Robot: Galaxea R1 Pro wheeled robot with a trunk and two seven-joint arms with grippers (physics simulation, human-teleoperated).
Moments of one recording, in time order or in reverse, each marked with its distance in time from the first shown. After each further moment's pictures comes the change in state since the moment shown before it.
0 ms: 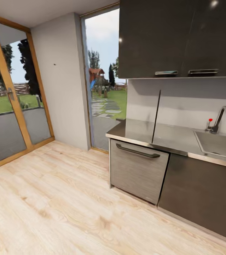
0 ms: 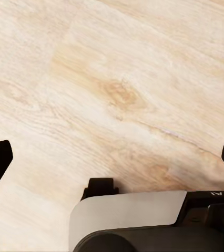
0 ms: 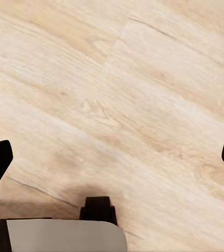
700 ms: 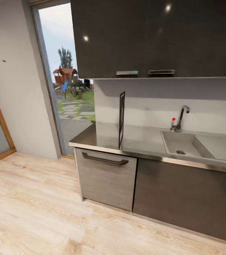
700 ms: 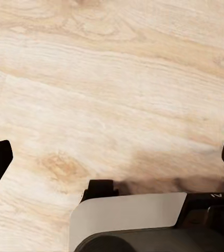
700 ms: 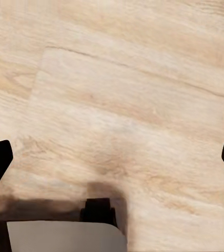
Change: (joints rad) left arm 0.000 0.000 0.000 0.000 0.000 0.000 0.000; right arm 0.000 0.000 0.000 0.000 0.000 0.000 0.000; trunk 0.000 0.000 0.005
